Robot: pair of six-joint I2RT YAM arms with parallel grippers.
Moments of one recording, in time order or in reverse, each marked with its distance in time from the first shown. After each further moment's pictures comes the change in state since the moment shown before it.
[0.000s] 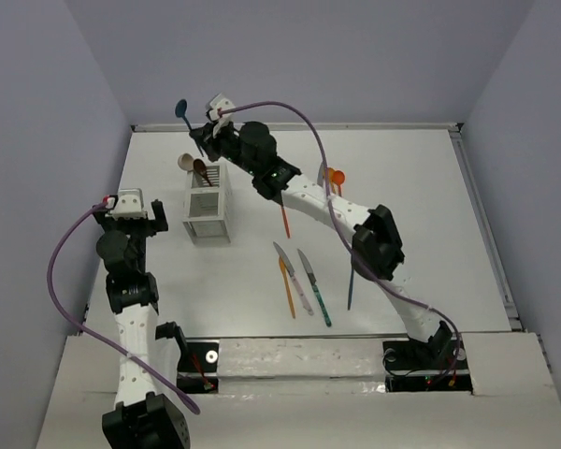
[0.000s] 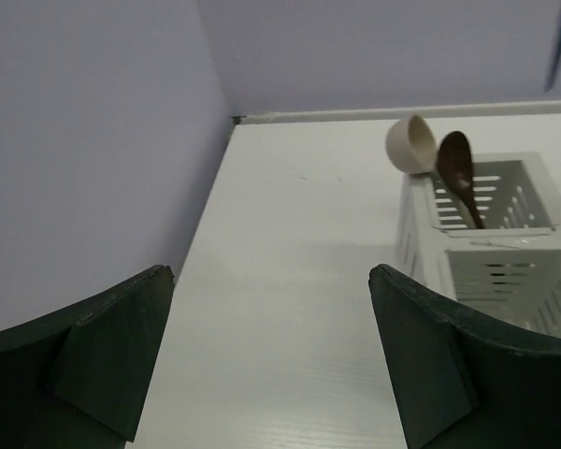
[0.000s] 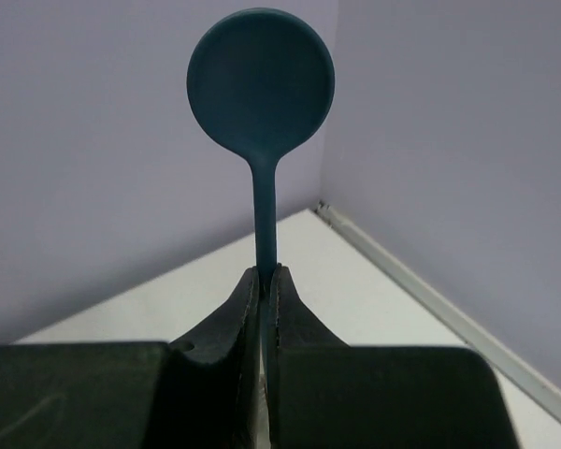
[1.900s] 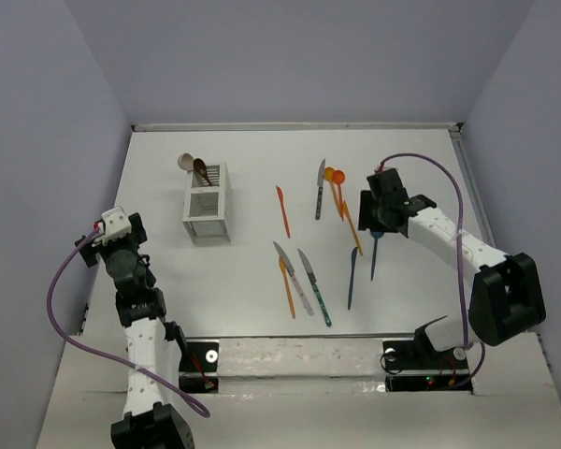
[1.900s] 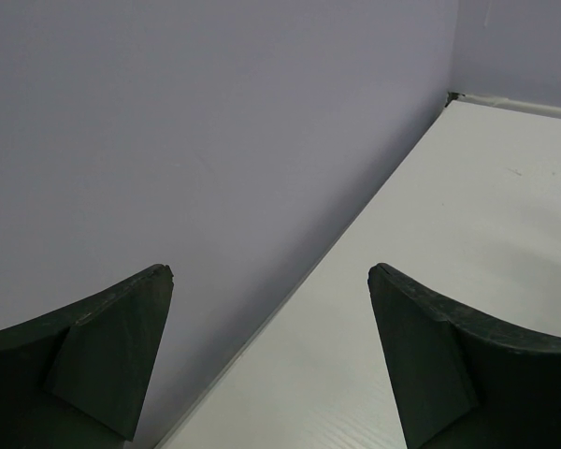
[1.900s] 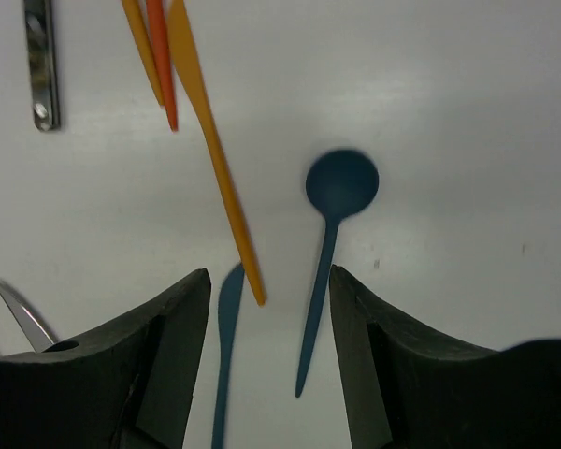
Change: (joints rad) left arm 0.000 -0.117 -0.175 0.126 -0.471 0.074; right arm -0.493 -0.843 -1.161 -0.824 0.341 0.409
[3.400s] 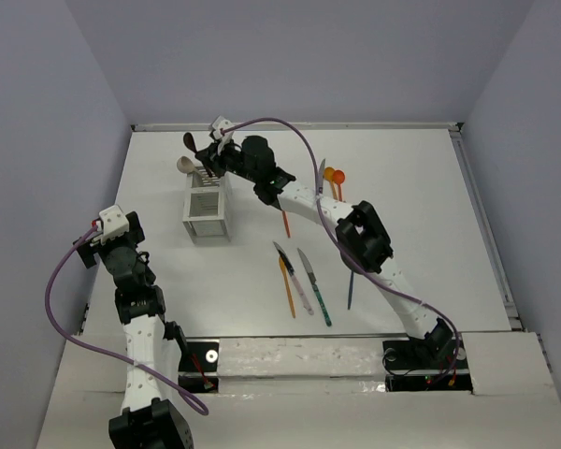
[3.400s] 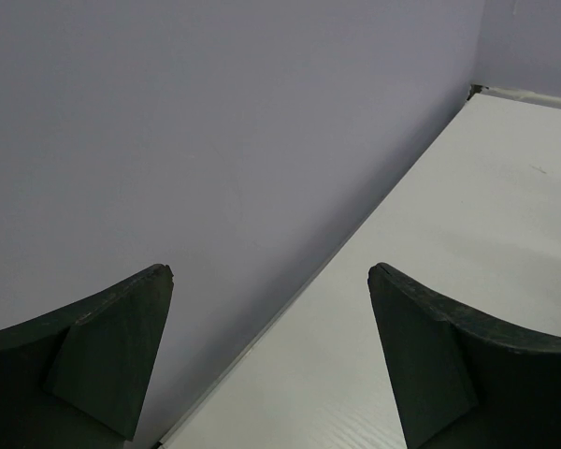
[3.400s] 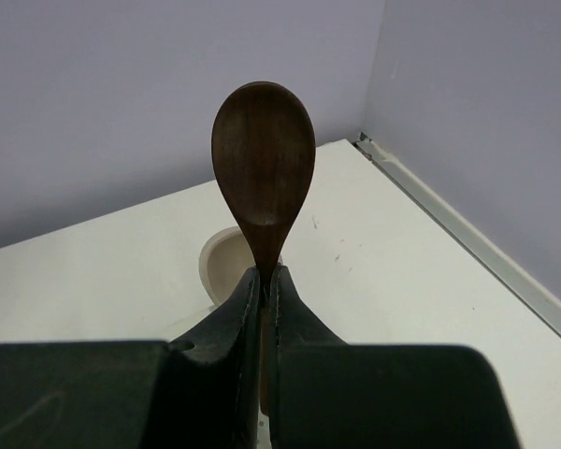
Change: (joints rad) left arm 0.000 0.030 0.013 0.001 -0.048 0.000; right arm 0.443 1.081 1.196 0.900 -0.542 -0.409
